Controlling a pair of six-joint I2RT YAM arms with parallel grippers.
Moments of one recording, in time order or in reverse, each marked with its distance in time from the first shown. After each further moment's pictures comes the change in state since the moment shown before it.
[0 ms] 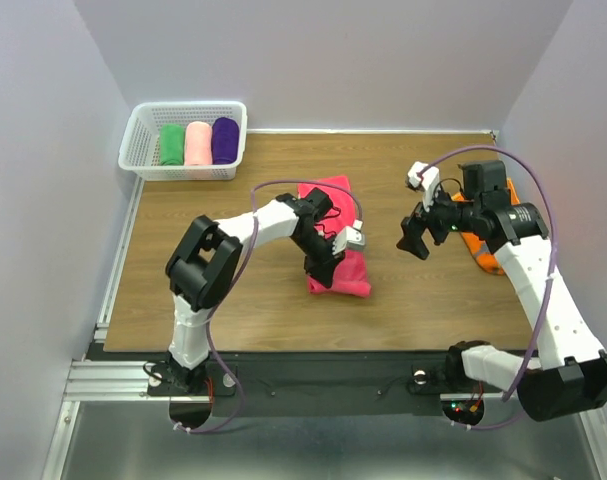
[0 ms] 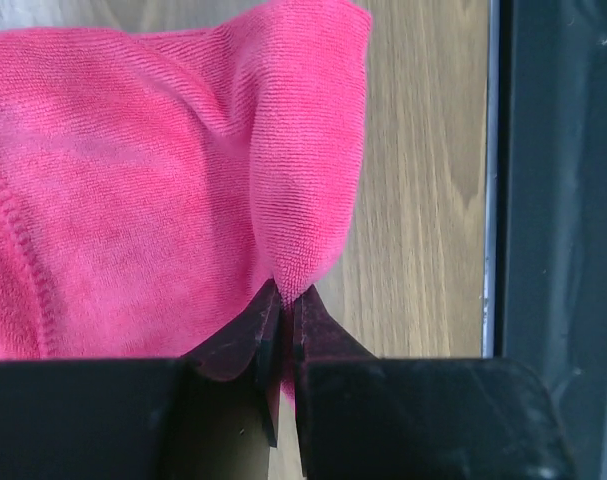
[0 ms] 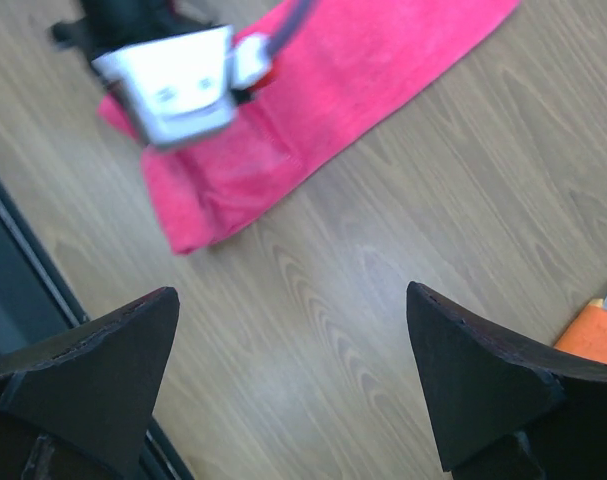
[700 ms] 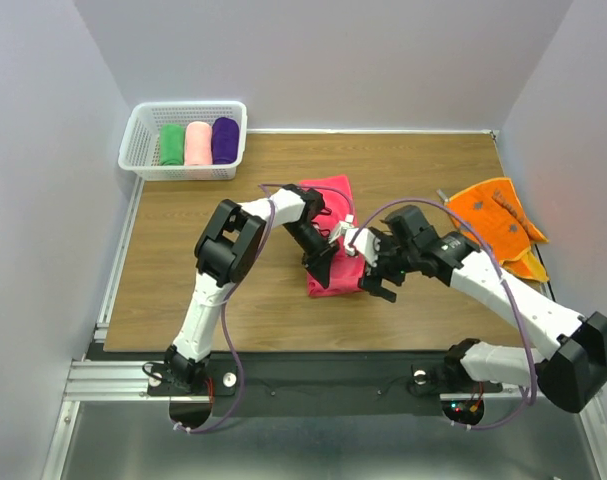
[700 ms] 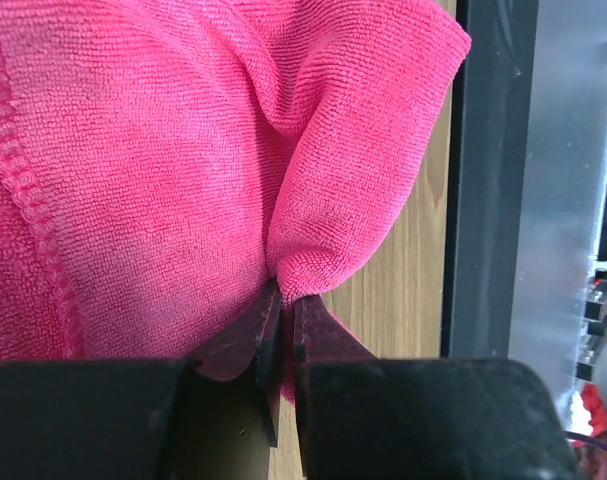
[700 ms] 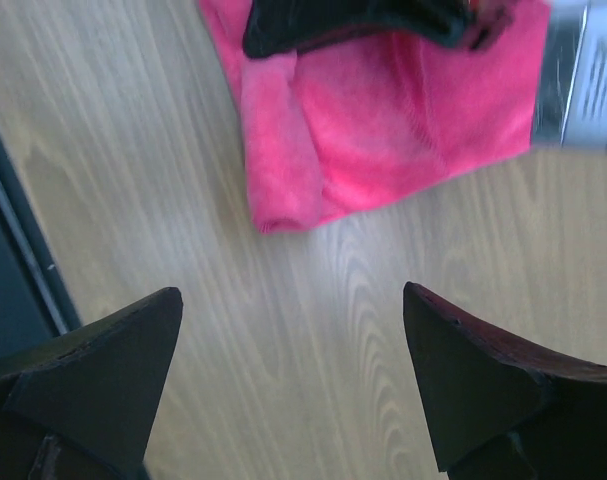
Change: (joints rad) left arm 0.116 0.351 0.290 -0.317 0.219 0.079; right arm 0.427 0.018 -0.302 0.138 0.257 -0.076
